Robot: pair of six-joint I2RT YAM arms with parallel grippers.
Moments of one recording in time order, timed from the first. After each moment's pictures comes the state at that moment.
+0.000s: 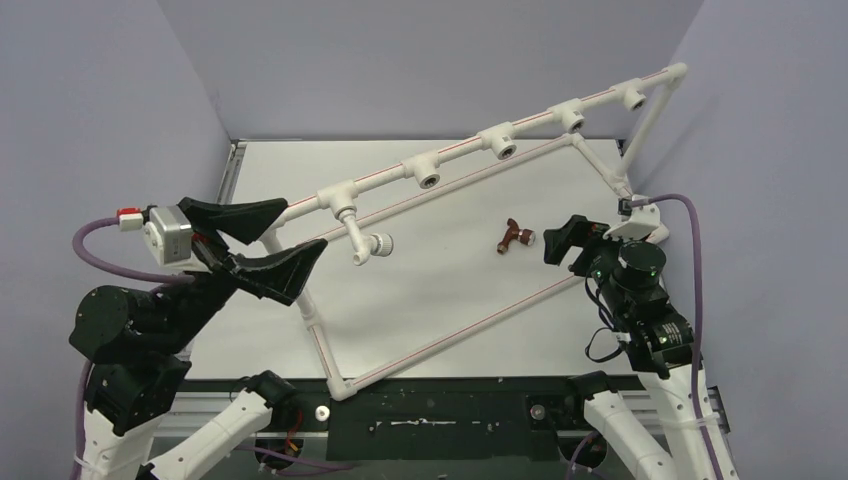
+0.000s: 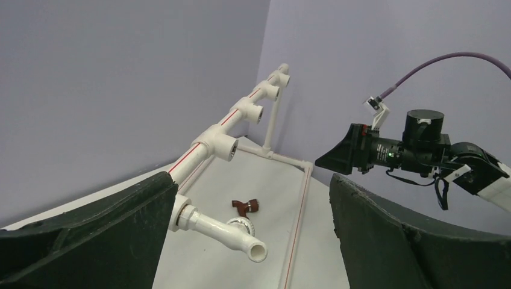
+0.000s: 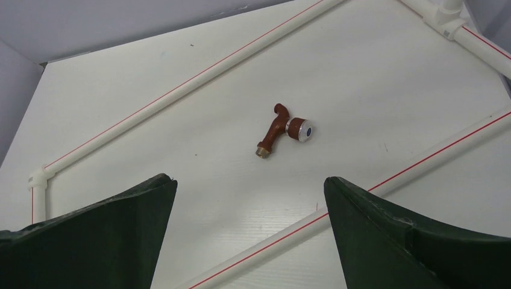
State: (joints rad) left arm -0.59 0.61 1.28 -0.34 0.17 -0.27; right arm 0.24 0.64 0.91 -0.57 0.12 0.34
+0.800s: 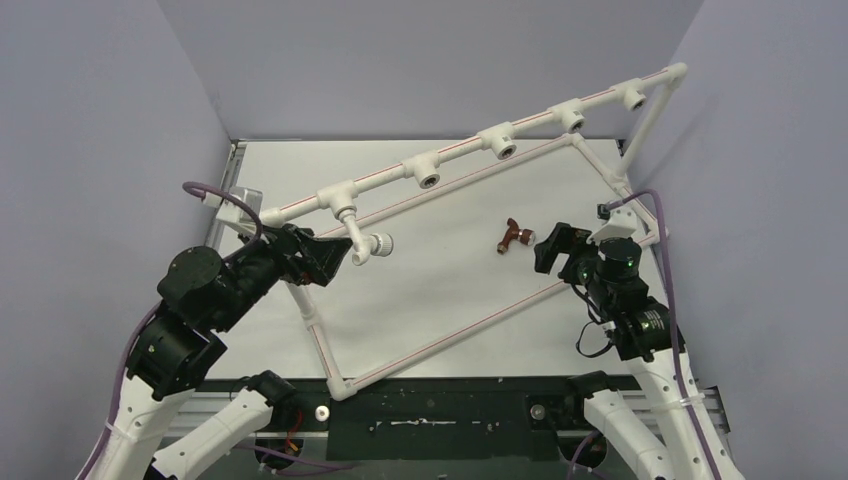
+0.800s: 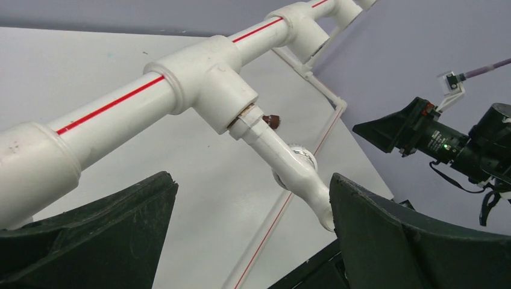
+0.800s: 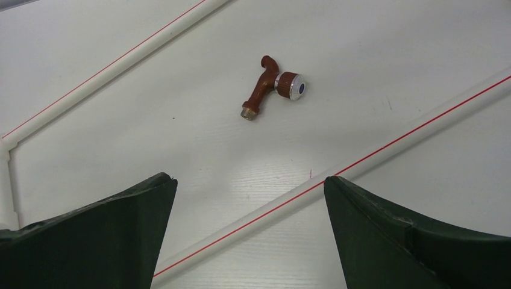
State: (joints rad) left arm -0.60 0.64 1.15 -0.57 0.01 -0.49; right arm 0.24 0.67 0.83 -0.60 0.11 0.36
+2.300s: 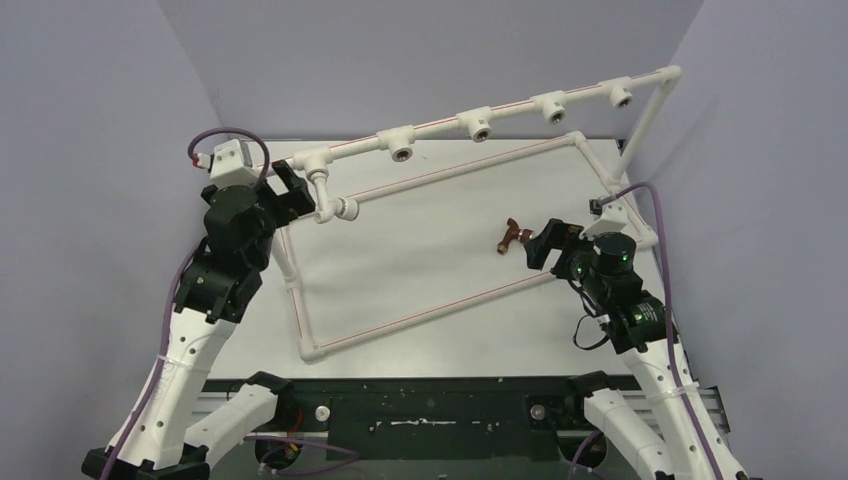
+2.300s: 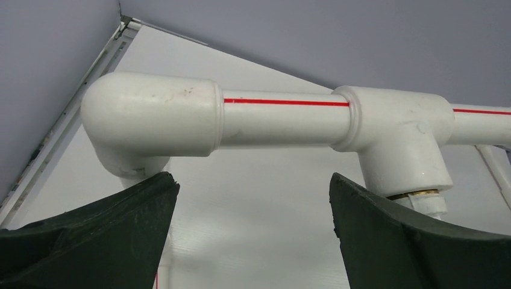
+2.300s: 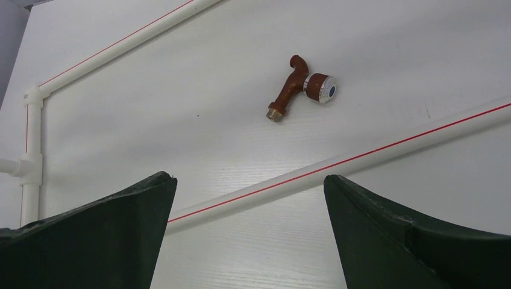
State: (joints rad) left arm -0.36 0.91 1.15 -0.45 -0.44 -0.40; right arm 0.25 0.71 0.80 -0.52 0.02 0.38
